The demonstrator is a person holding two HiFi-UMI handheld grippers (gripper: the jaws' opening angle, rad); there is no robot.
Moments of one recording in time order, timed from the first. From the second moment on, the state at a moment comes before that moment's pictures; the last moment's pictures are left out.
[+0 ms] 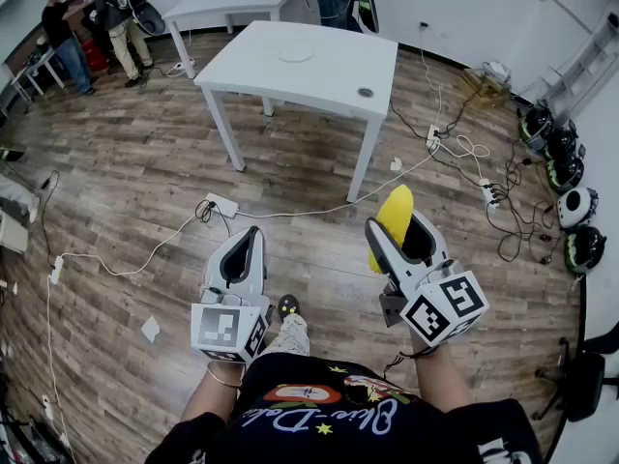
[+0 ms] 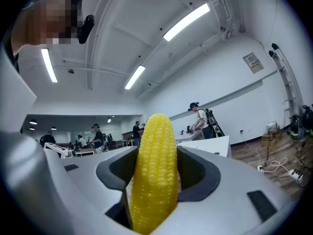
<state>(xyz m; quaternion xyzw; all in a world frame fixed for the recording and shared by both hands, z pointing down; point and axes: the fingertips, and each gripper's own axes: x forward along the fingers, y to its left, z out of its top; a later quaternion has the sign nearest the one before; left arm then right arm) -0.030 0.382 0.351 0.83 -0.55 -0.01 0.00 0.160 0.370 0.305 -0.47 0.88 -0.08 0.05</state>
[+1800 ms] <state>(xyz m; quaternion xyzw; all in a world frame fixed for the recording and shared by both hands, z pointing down) -0.142 -0.398 0.417 0.82 -0.57 0.04 0.07 -0.027 -0.496 0.522 -0.37 0.86 -0.22 -0.27</state>
